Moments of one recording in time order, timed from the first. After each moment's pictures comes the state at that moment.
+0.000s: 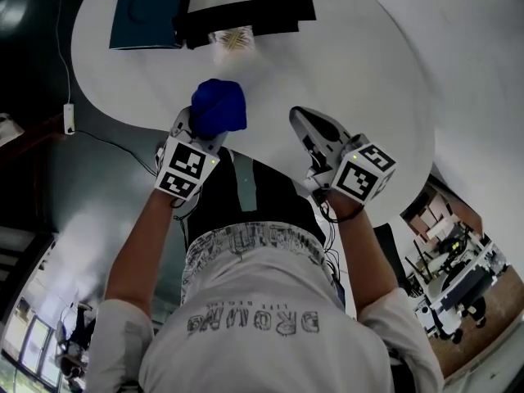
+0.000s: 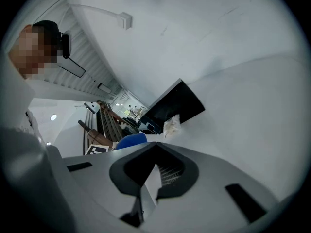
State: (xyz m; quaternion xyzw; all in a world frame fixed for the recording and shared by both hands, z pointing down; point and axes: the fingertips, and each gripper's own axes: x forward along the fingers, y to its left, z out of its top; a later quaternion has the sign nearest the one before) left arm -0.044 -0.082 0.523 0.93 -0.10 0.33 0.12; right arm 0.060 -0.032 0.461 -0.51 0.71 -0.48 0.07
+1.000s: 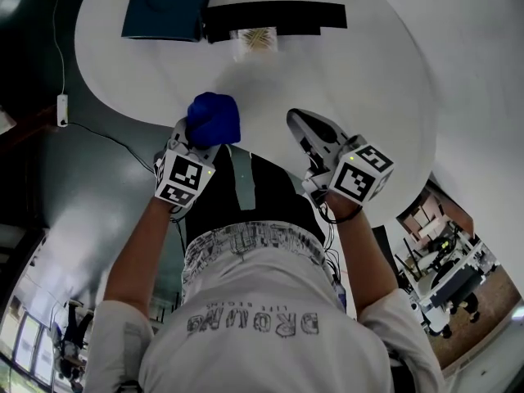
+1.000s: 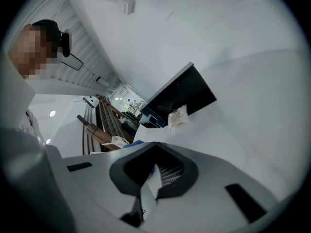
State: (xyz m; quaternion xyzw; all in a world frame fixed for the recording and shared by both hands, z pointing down) left arm -0.102 -0.080 0.558 0.93 -0.12 0.33 0.12; right arm 0.019 -0.052 0.476 -0.50 0.71 -0.50 0.04
